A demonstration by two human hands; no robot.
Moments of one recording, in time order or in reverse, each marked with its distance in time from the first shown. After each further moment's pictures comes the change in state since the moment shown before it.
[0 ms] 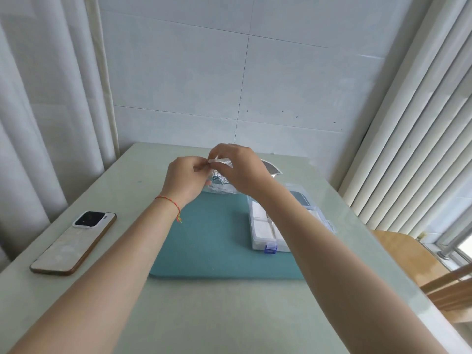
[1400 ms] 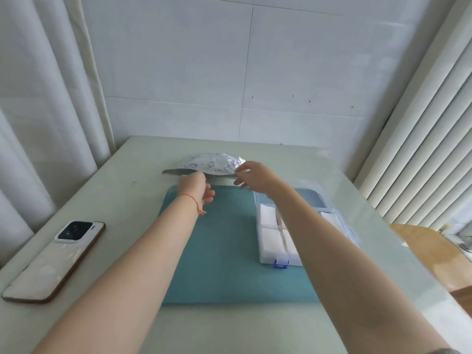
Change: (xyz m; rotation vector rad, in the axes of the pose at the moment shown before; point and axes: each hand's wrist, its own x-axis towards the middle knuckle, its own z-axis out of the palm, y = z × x) left_hand 0.065 -0.068 0.063 -0.448 0.087 -0.796; right_hand 0.035 0.123 0.054 0.398 -0.218 0.708
